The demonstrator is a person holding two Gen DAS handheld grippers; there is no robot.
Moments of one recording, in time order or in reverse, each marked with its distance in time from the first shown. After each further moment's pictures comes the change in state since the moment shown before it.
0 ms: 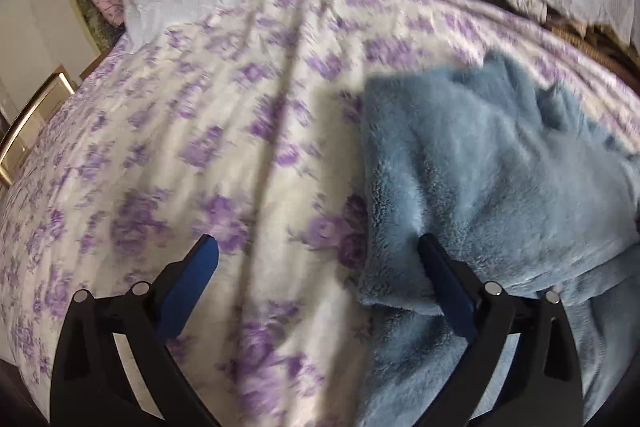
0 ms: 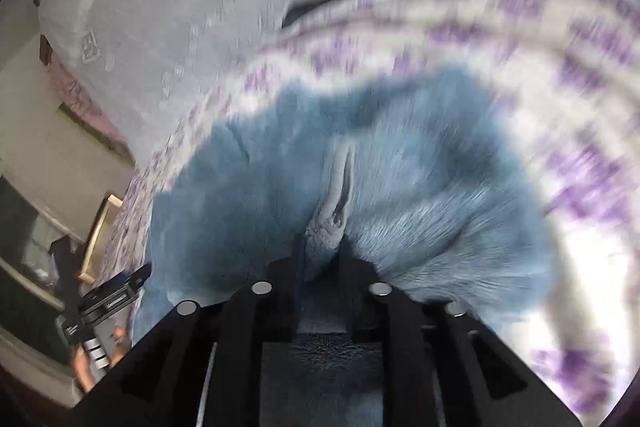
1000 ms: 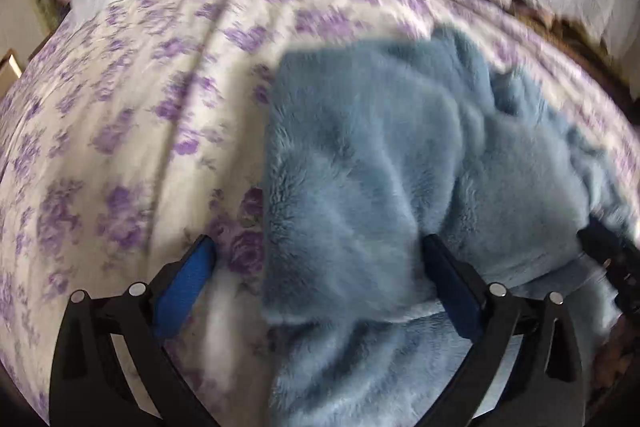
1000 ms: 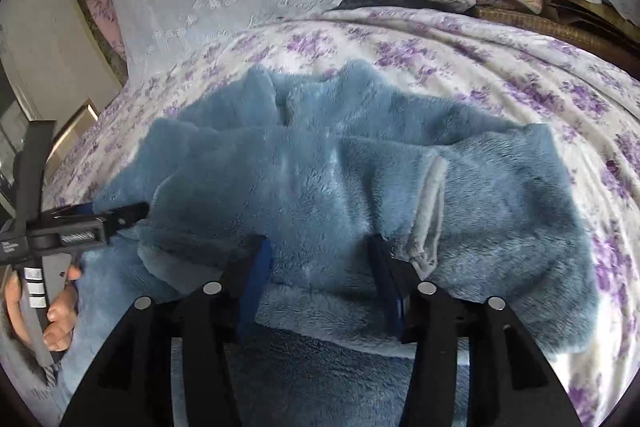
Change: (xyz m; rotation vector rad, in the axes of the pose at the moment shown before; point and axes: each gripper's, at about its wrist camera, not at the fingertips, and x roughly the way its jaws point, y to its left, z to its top) left arm 0.025 -0.028 0.002 -0.013 0.090 -0.227; right arm 0.034 0.063 -0.021 -0.337 0.066 -0.109
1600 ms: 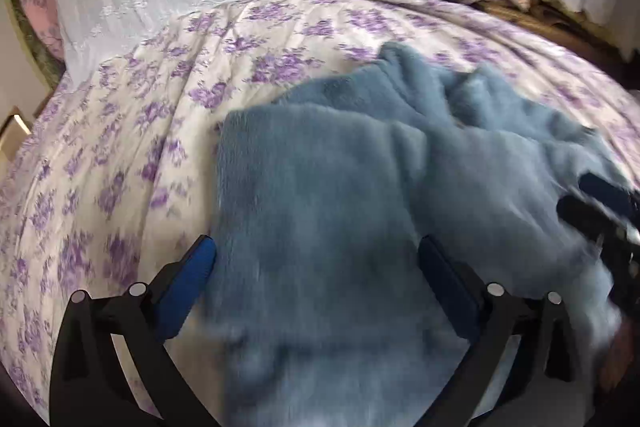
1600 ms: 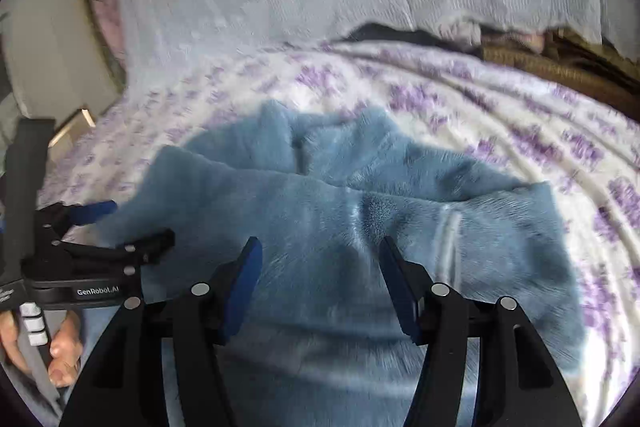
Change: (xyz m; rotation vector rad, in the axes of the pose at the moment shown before) left arm -0.020 -0.051 -0.001 0.184 -0.073 0.063; right arm -0.011 0.028 0.013 -0.085 -0.089 -0.036
